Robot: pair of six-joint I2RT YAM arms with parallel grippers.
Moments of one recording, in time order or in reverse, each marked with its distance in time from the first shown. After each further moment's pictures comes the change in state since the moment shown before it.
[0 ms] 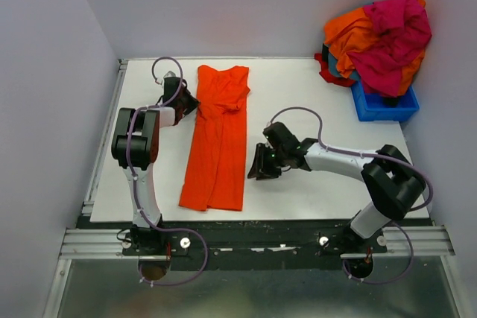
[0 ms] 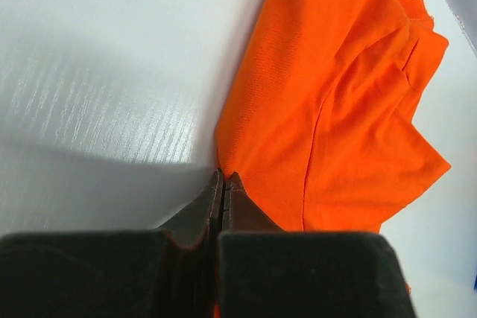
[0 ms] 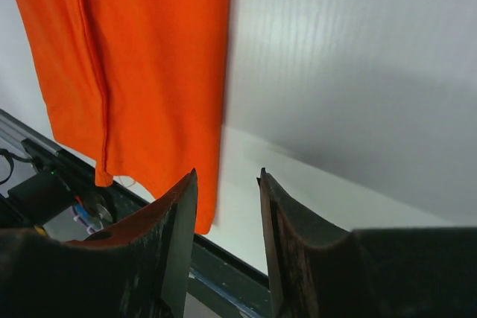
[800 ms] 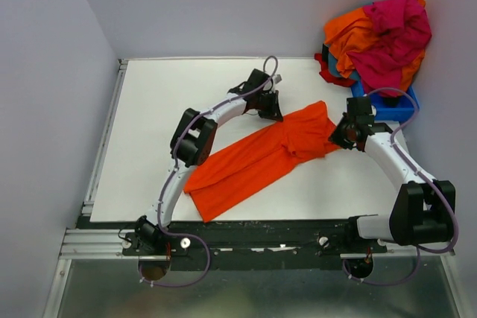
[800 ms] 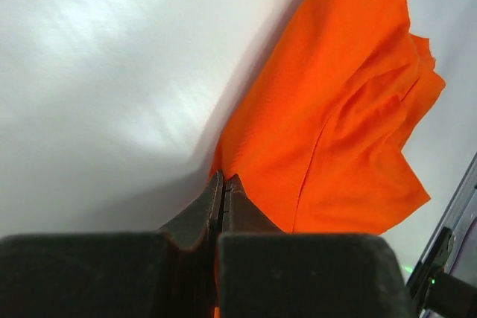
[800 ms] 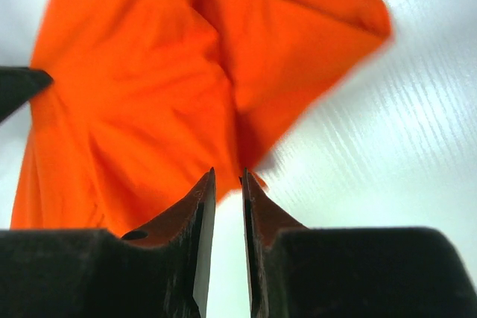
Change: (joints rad) left arm -0.511 0.431 0.868 -0.641 0.410 0.318; right arm -0.667 -0.270 0.009 -0.258 0.353 -0.190
